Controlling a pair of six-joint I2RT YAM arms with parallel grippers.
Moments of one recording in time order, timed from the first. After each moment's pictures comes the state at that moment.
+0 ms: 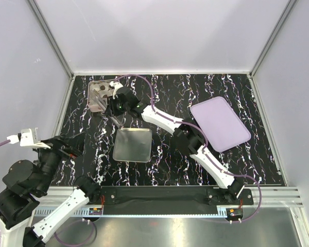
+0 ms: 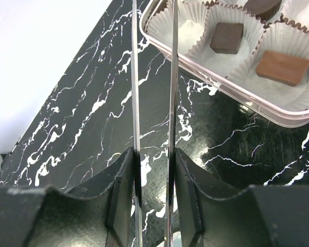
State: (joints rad) left arm -0.65 0.28 1.15 -0.92 -0.49 -0.44; right arm 0.89 2.65 2.43 -0.21 -0.20 0.46
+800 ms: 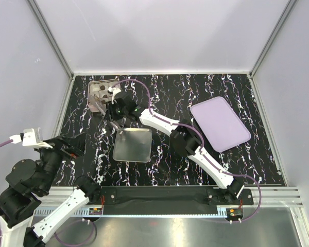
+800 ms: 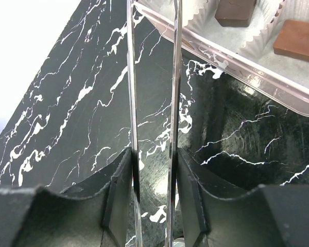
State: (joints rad) left arm -0.65 0.27 1.12 -0.93 -0.51 -0.43; right arm 0.90 2.72 2.45 -0.21 -0.20 0.46
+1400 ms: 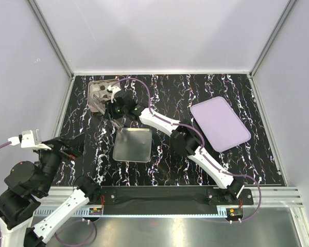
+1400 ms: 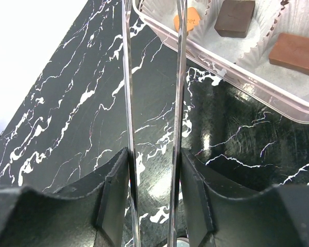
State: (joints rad) left arm -0.65 0.25 1.11 -0.93 -0.51 -0.43; right arm 0.90 2.72 2.48 -0.23 -0.19 0.44
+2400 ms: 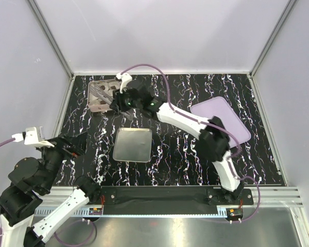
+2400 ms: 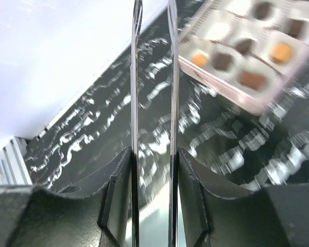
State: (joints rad) left arm -0.65 0.28 1.11 -0.93 -0.51 -0.45; right arm 0.90 2.21 2.00 -0.11 -0.14 0.35
